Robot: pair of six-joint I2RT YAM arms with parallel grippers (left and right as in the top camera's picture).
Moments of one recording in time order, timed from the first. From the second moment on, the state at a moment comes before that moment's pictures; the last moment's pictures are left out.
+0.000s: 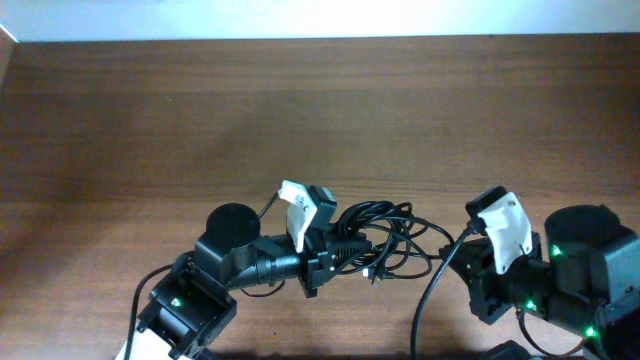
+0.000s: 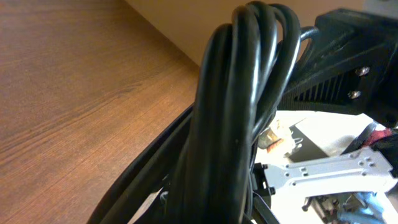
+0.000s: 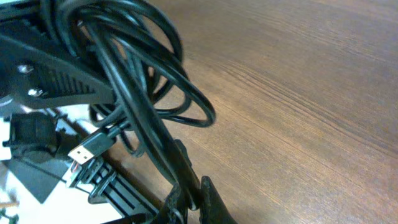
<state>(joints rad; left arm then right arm) -0.62 0.86 0.79 -0.22 0.68 -0.41 0.45 0.86 1.41 -1.33 -0.28 0.07</state>
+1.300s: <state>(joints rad) -0.62 0.86 0.79 -0.24 0.81 -0.26 0.45 0.86 1.41 -1.34 -0.32 -0.03</state>
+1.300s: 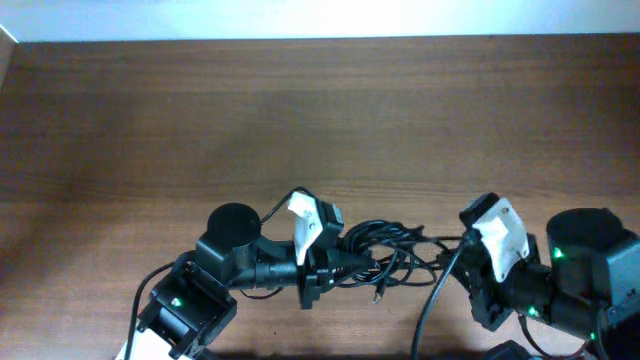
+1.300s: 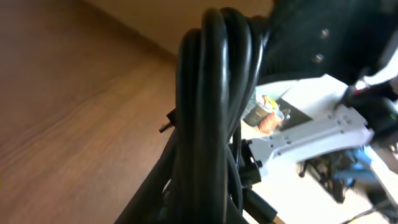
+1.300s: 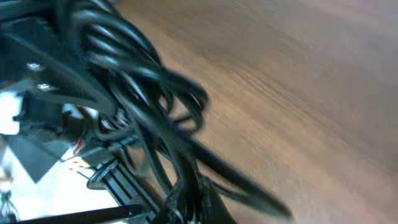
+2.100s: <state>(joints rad) -0.61 0.86 0.79 -0.33 0.99 0.02 0.45 0.86 1.41 -1.42 -0.44 -0.38</state>
